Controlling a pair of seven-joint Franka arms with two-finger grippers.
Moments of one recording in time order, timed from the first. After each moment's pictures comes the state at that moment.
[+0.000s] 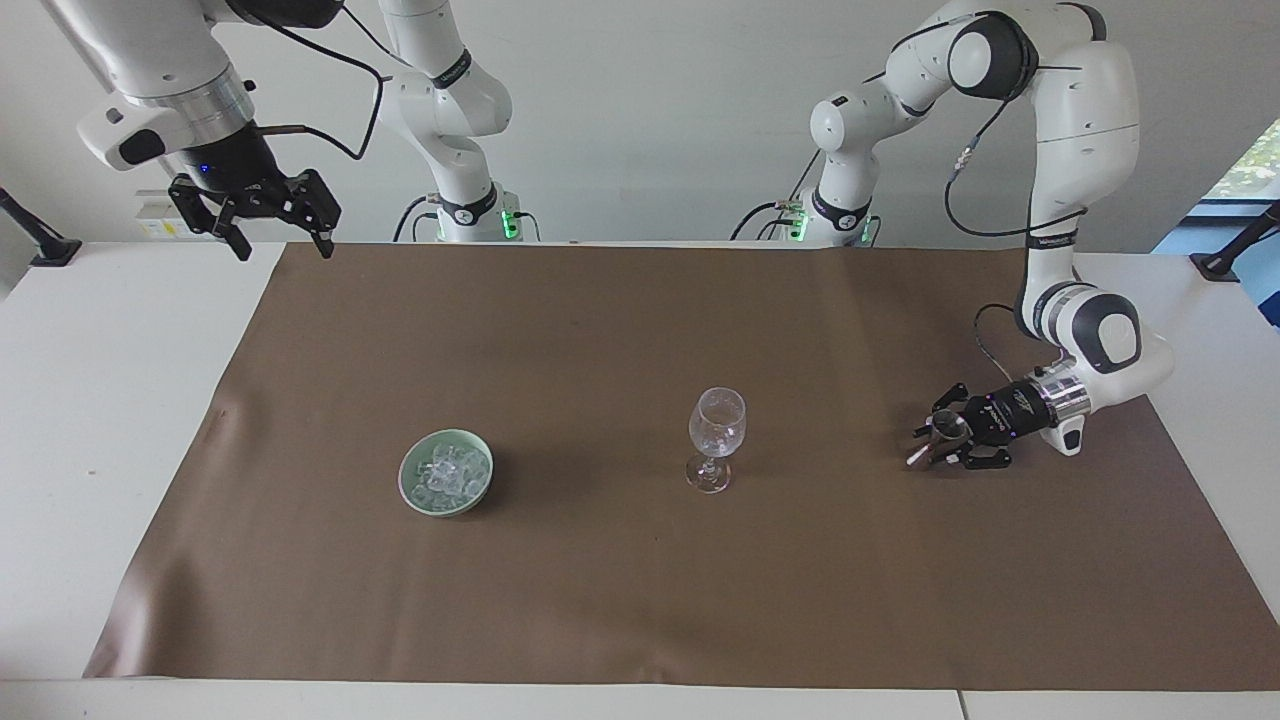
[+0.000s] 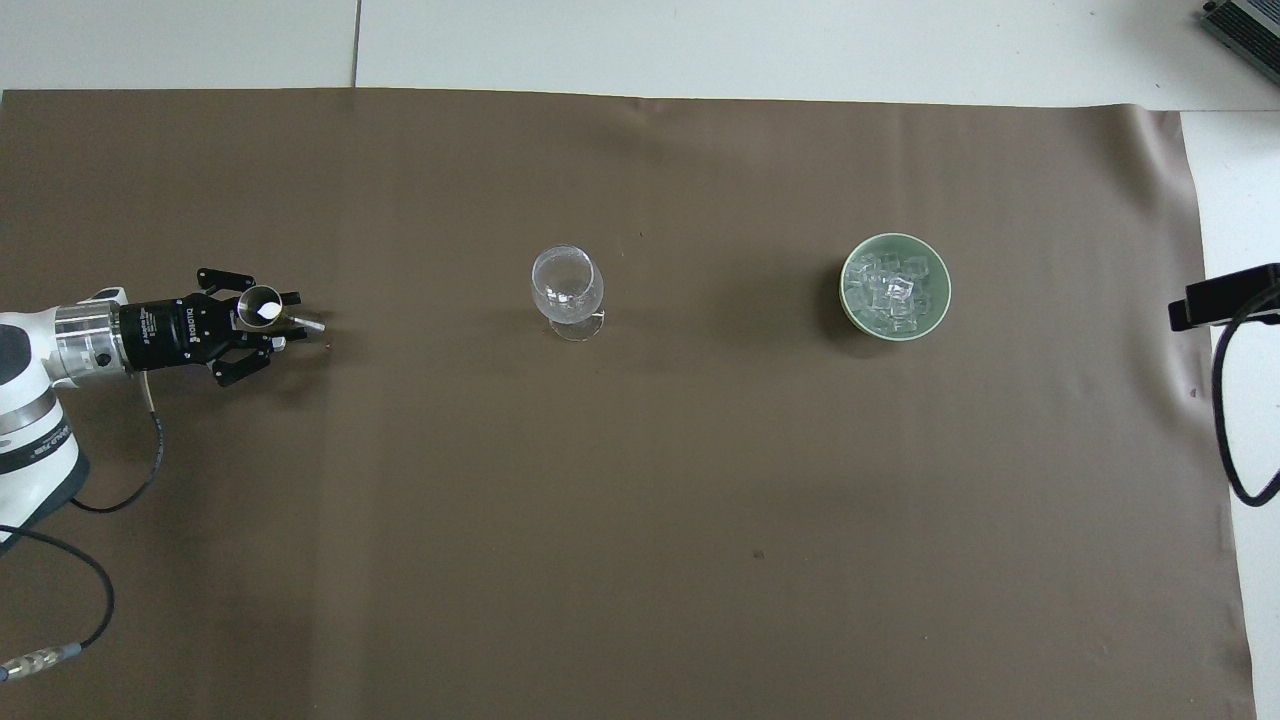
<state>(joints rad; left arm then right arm) 0.41 0.52 -0.12 -1.90 -1.20 1.82 -0.82 -0.06 0.02 -0.02 -1.45 0.01 1.49 -0.10</state>
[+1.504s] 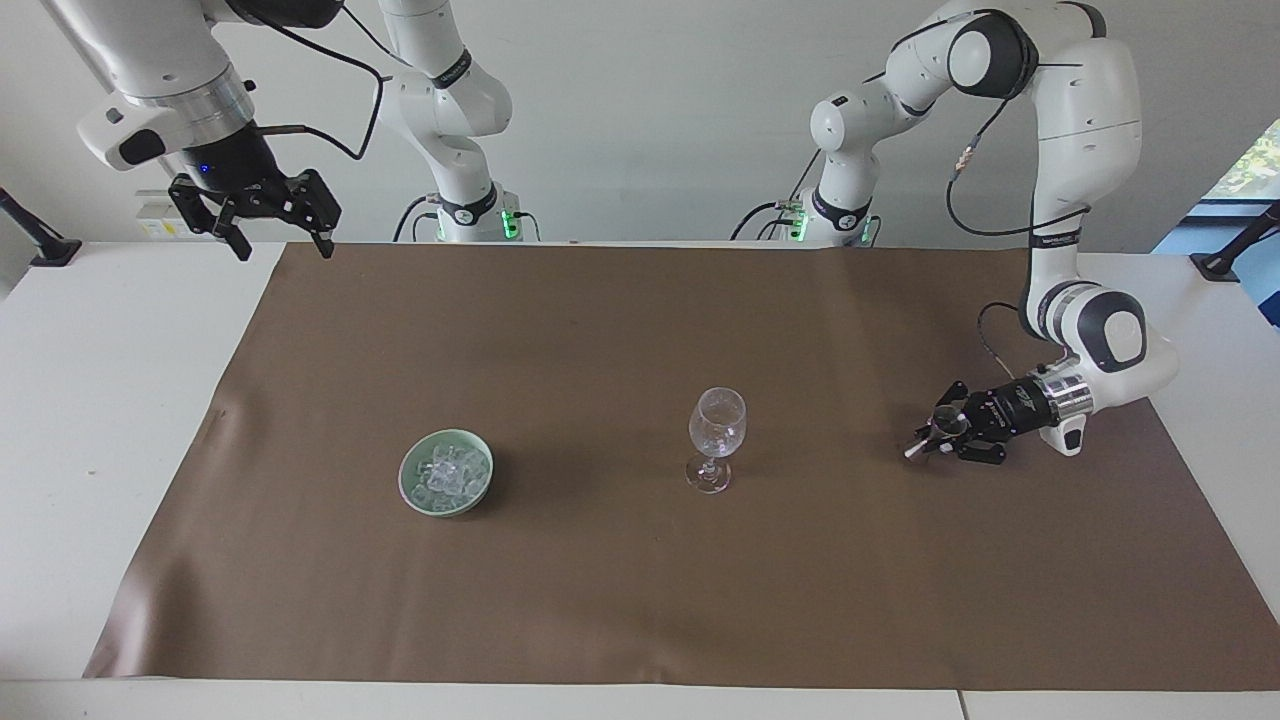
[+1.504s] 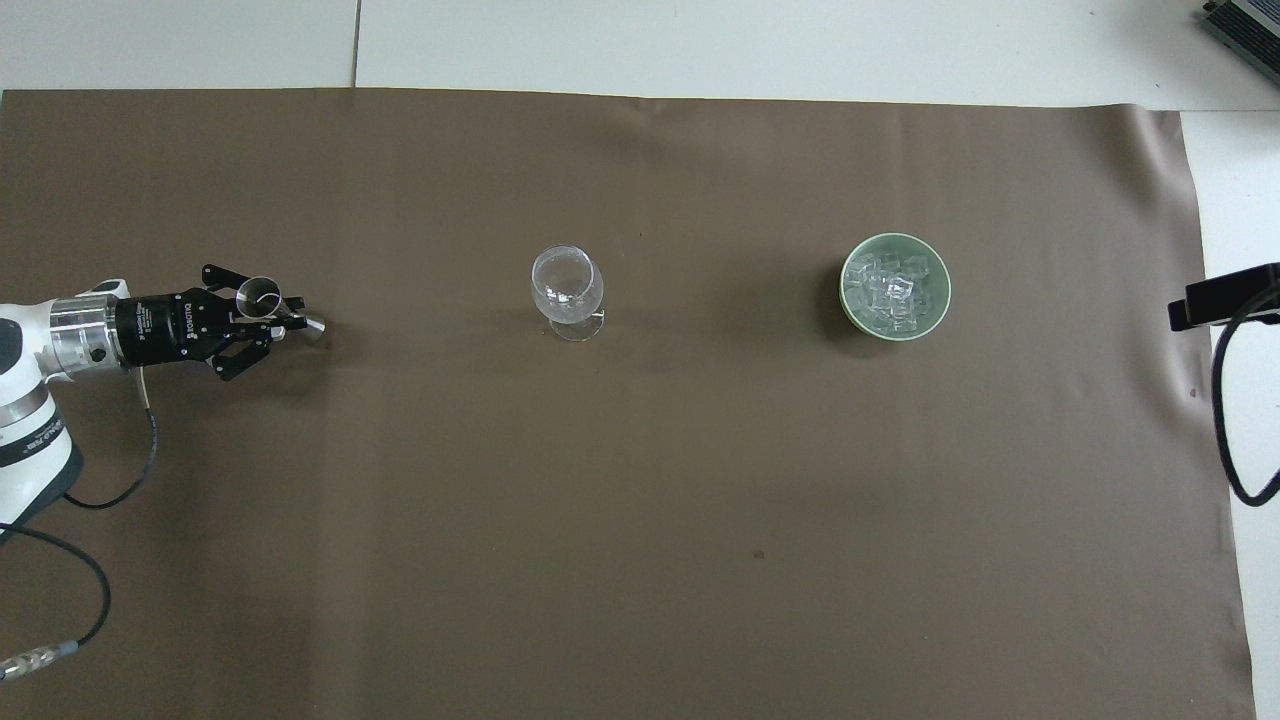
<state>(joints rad) 0.41 0.51 -0.12 -1.88 -1.20 1.75 -0.82 -0.06 0.02 -0.02 -1.45 0.01 1.49 -0.10</state>
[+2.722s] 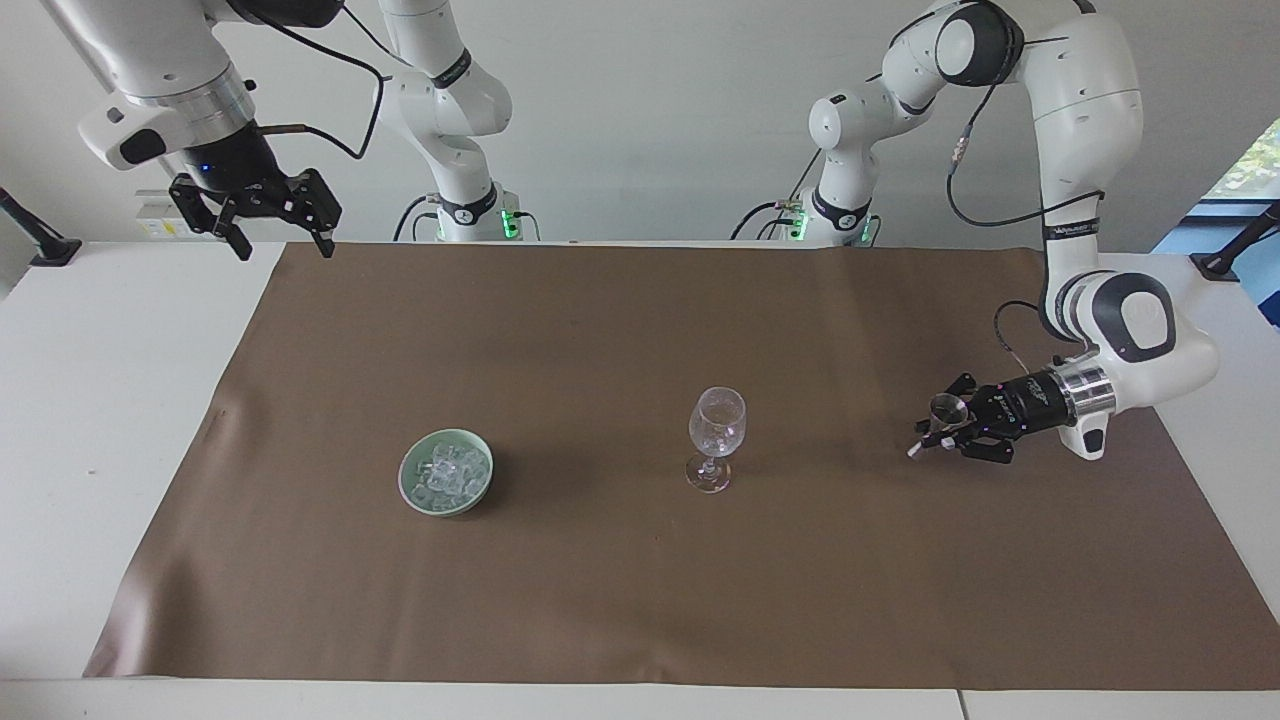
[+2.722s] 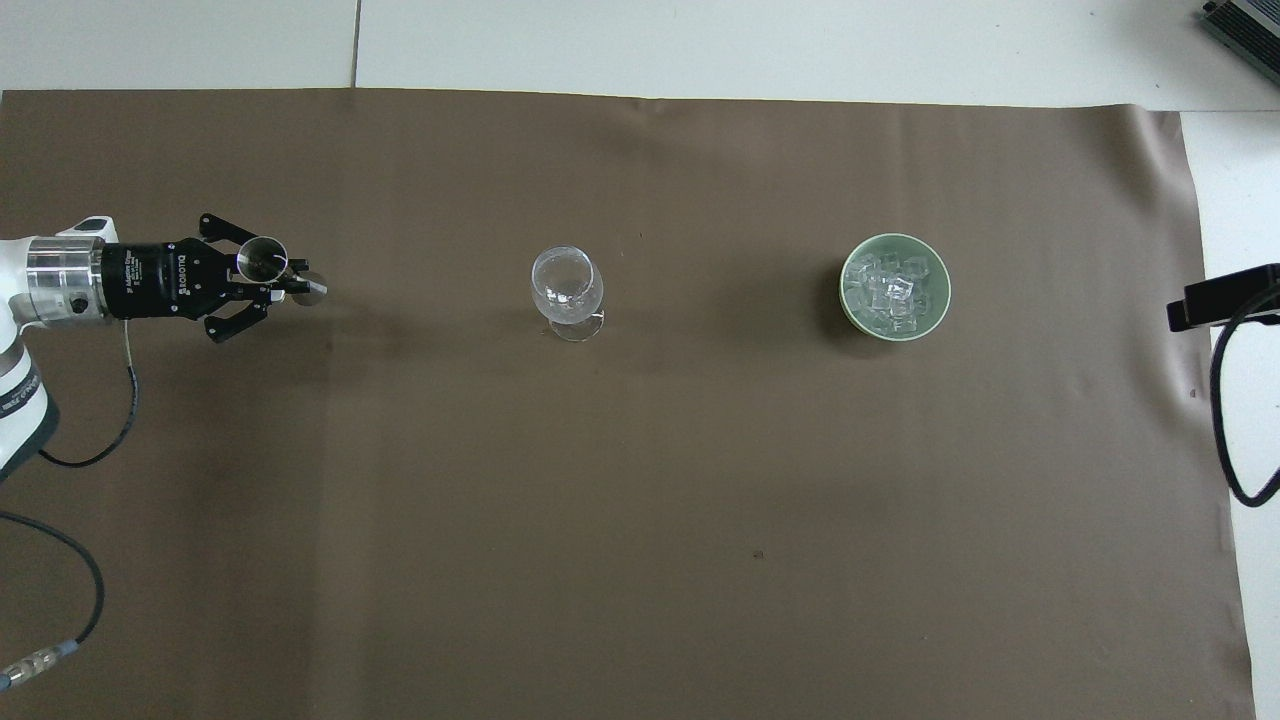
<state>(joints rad) 0.34 0.46 -0.13 -1.76 -1.14 1.71 -0.89 -0.06 0.02 -0.02 -1.45 0.01 1.49 -0.10</state>
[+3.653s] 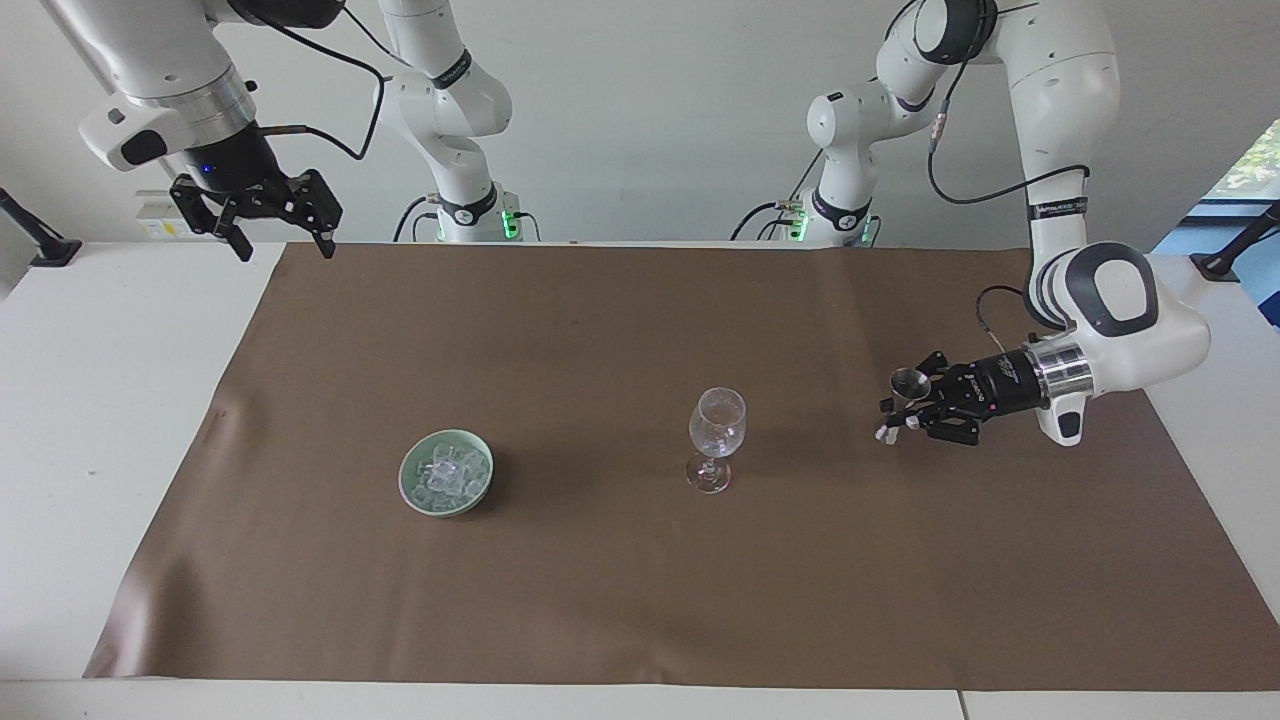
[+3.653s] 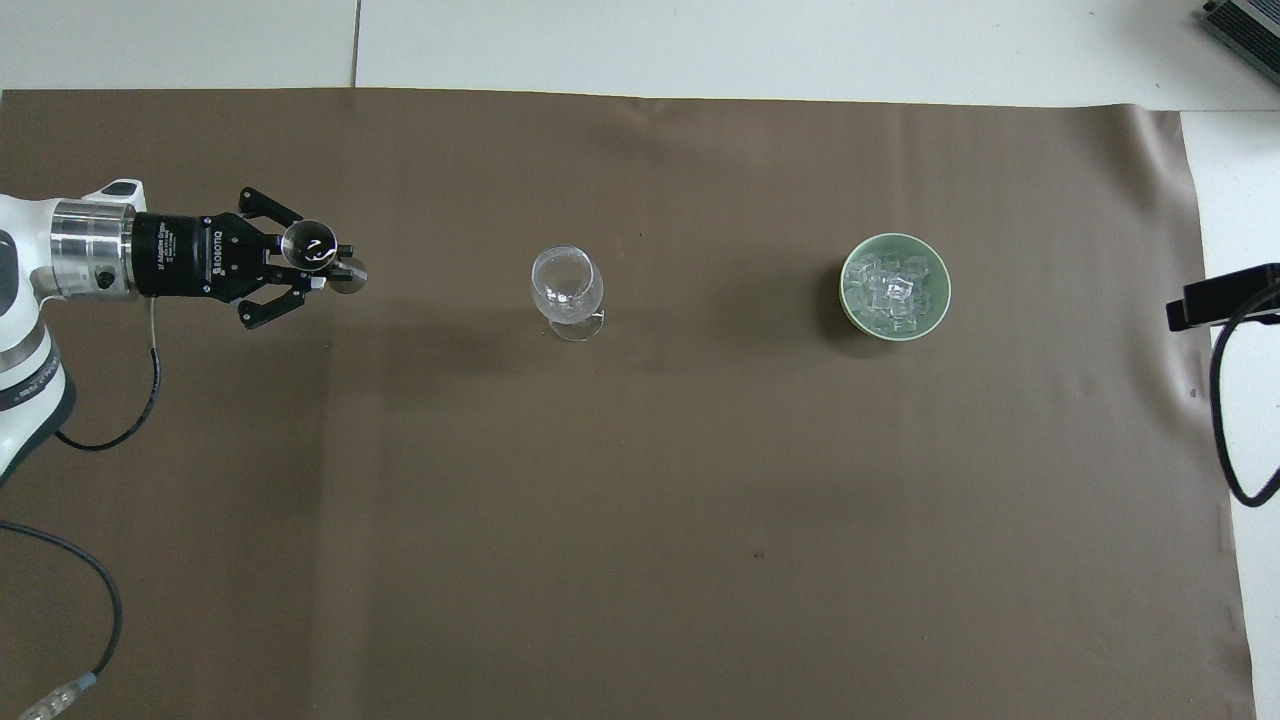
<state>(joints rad) 0.23 0.37 -0.13 -1.75 -1.13 1.73 -0.98 -0.05 0.02 -0.02 -1.45 0.01 1.49 -0.10</state>
